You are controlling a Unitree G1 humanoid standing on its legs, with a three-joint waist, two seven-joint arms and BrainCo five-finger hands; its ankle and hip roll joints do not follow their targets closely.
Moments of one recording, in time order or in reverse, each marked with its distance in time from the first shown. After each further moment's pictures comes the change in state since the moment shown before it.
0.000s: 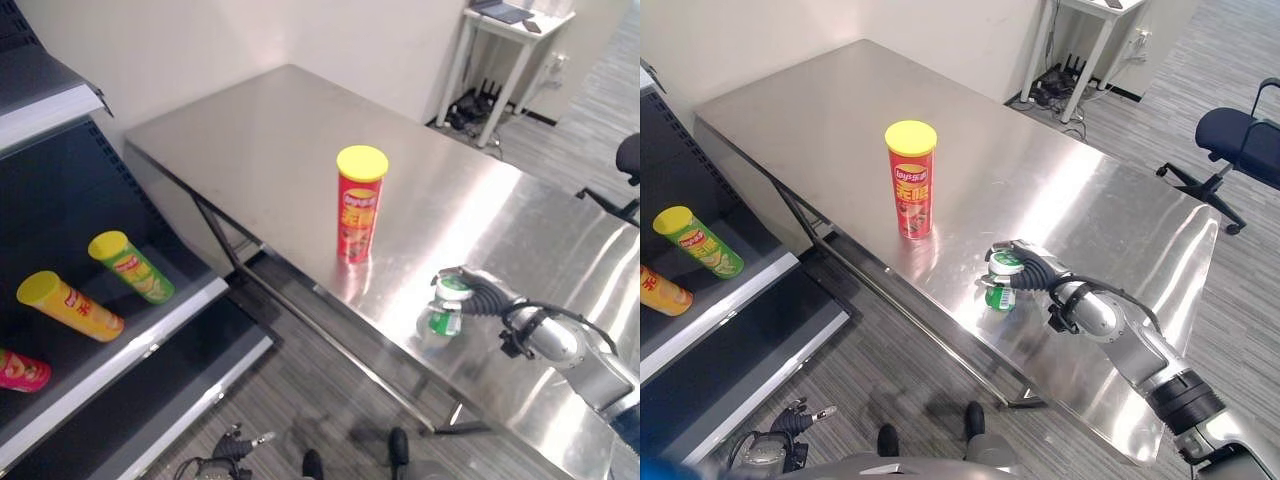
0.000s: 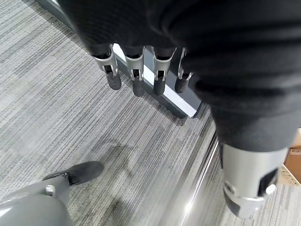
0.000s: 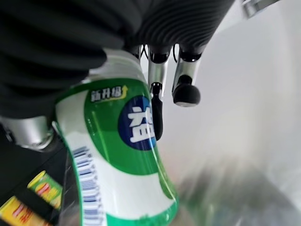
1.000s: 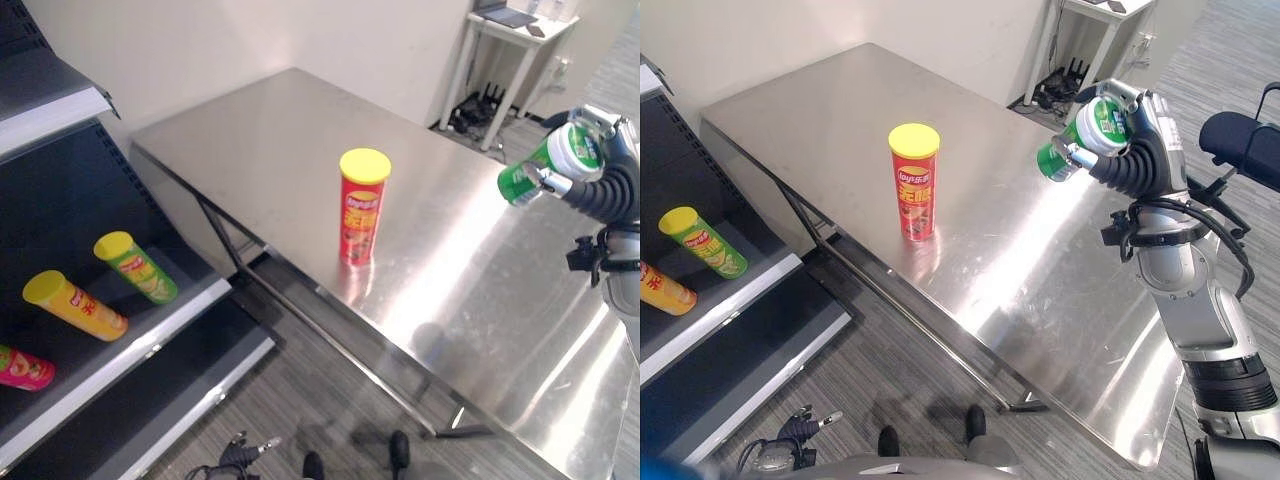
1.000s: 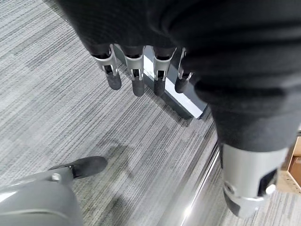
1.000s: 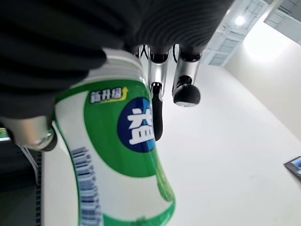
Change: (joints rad) left arm 0.008 -0.046 0.016 -0.001 0.000 0.016 0.030; right arm -0.130 0.005 -0.391 -0.217 -0.076 -0.027 -0.356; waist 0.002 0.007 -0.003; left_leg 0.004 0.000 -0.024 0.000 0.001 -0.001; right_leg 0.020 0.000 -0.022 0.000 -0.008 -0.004
